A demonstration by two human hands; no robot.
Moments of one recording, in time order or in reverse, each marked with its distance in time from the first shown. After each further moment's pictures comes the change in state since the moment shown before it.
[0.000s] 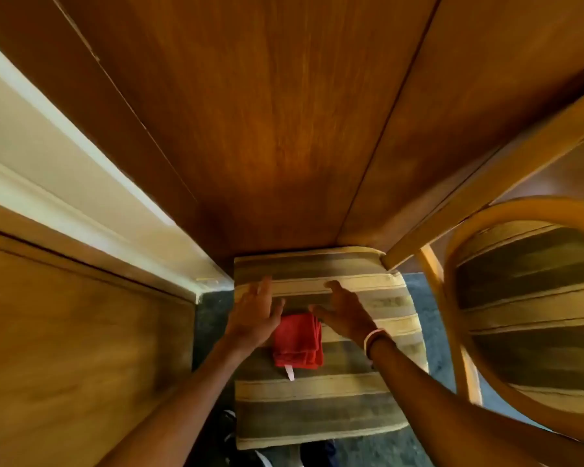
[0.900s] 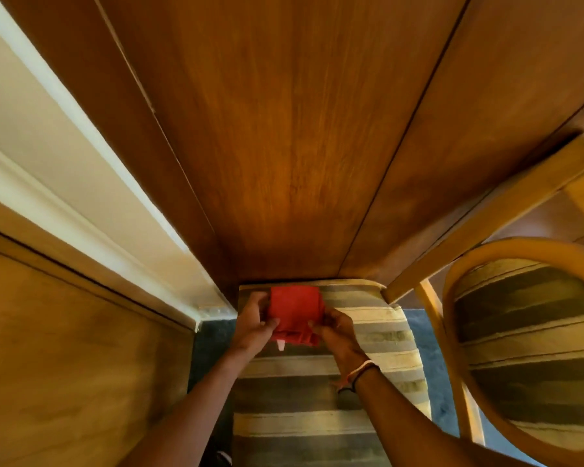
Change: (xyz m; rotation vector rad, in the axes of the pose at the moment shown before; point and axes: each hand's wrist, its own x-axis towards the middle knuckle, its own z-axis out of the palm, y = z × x) left_hand 0.012 -0.011 -0.008 -0.659 0.105 -0.092; right_hand 0.006 -0.021 0.025 0.737 0.149 0.088
